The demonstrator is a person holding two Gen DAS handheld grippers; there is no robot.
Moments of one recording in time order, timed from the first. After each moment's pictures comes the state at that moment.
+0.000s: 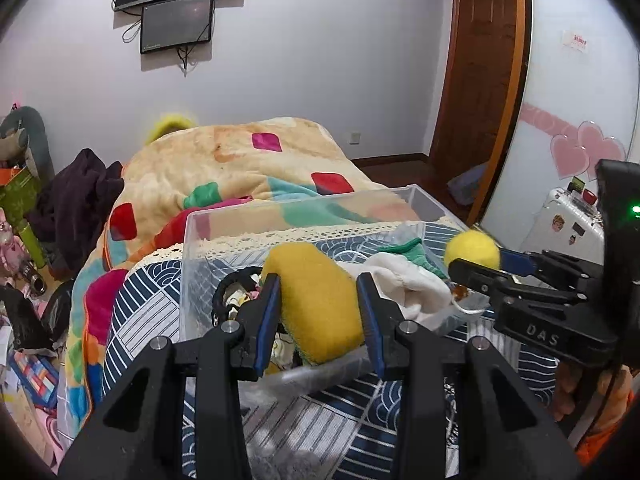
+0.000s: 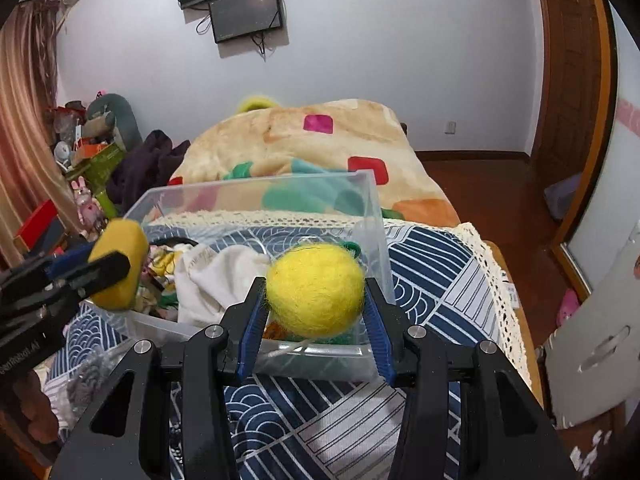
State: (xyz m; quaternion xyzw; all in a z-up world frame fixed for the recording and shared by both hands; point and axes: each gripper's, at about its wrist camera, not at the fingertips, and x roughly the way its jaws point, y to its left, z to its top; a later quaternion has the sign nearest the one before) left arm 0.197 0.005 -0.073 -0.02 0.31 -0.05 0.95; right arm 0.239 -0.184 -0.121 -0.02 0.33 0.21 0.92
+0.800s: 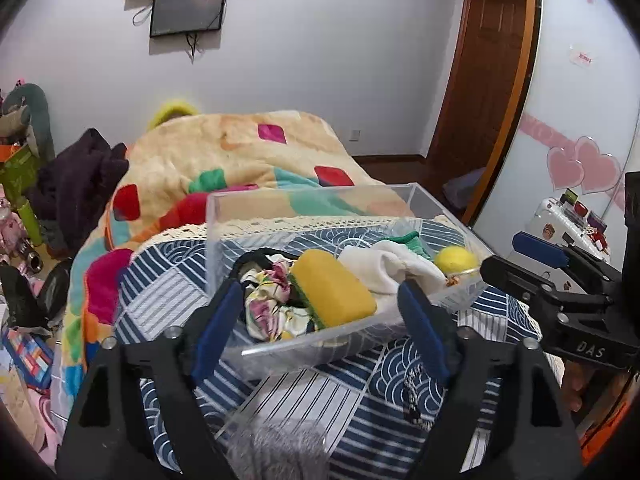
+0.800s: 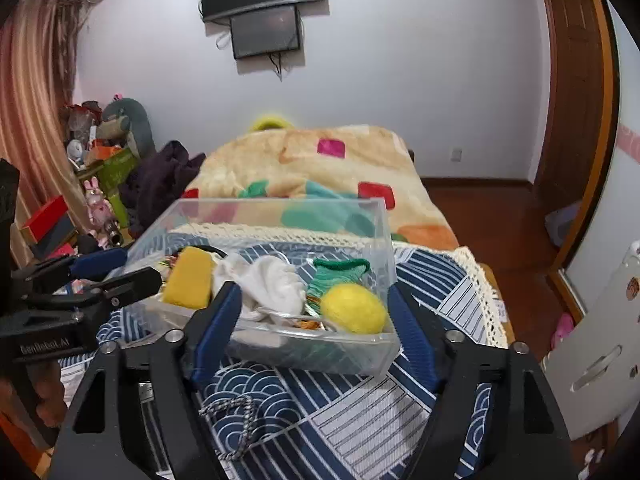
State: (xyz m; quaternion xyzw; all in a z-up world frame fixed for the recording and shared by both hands) left arm 0.167 0.027 -0.062 -0.05 0.32 -0.05 0.94; right arm 0.210 -0.190 -0.093 -0.03 0.29 0.23 0.93
